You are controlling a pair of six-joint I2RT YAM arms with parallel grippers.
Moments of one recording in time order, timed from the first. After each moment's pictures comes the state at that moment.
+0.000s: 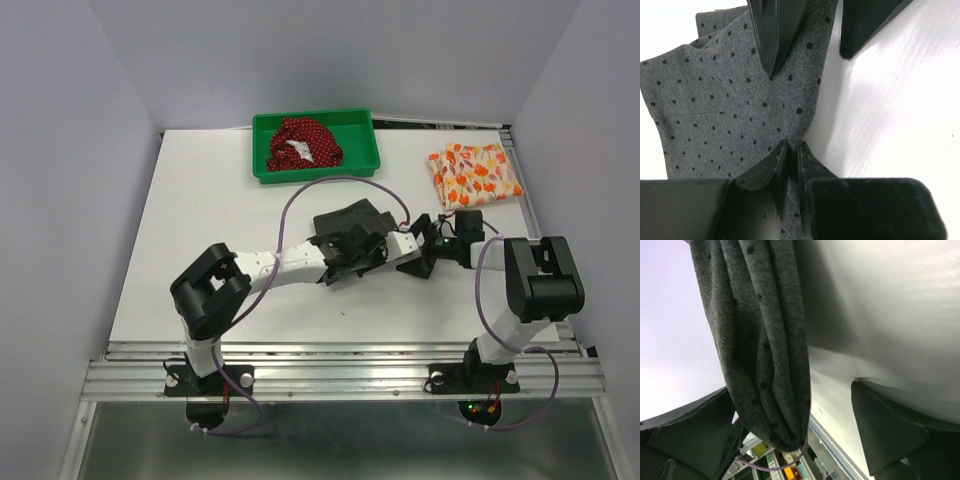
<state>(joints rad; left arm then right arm) -1.03 1.80 1.21 -0.15 -0.10 0.34 0.01 1.68 0.64 0.15 -0.87 0.95</state>
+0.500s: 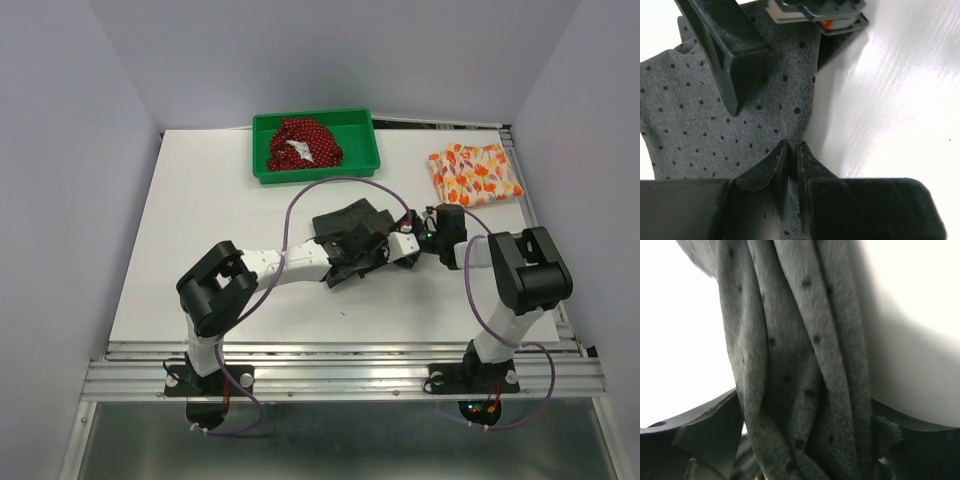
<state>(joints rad) -1.02 1.83 1.23 -0.16 -0.07 0.33 0.15 1.75 0.65 0.39 -0.68 1.06</state>
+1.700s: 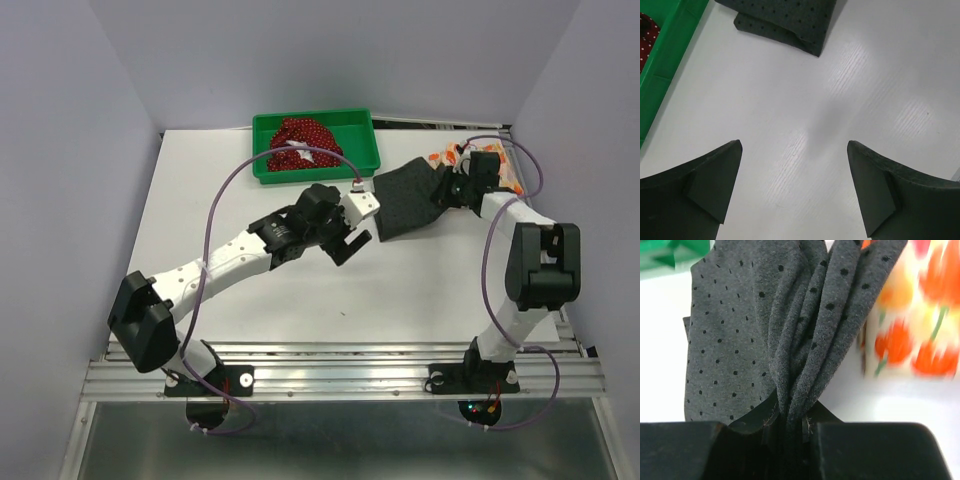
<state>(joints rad) -0.86 1.45 1.19 -0.36 0.01 0.22 -0.04 1.73 1.13 -0.11 -0.31 0.18</state>
